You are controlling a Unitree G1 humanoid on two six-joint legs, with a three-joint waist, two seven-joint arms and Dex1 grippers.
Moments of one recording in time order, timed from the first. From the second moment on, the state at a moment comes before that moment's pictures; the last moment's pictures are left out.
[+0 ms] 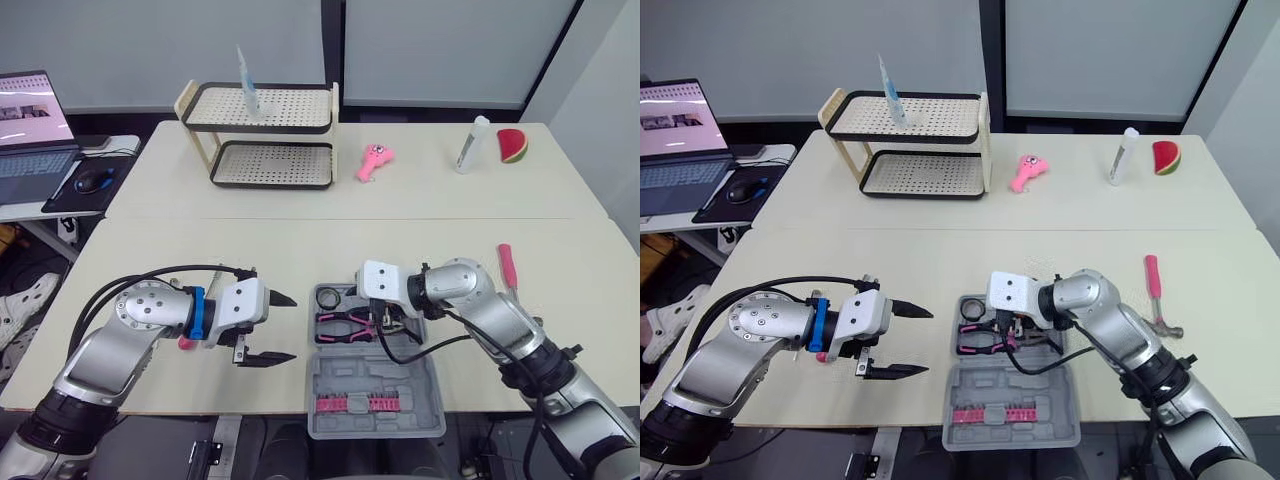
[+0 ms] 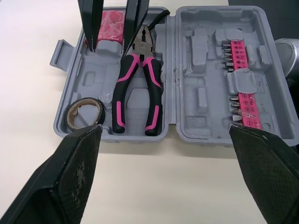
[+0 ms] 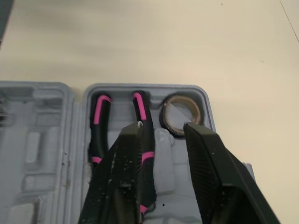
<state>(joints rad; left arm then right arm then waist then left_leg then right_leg) -0.21 0.88 -0.13 -0.28 -0.27 0.26 -1.23 -0.56 -0.49 0.49 -0.15 -0.10 0.50 1.01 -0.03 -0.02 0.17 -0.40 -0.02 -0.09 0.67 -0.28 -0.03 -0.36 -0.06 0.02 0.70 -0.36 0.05</state>
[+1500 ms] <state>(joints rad) 0.04 0.86 -0.06 -0.22 -0.22 0.14 -1.14 -0.06 -0.88 0.10 -0.31 0.07 0.23 1.10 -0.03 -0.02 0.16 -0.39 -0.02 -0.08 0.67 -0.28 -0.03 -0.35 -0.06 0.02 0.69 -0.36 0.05</state>
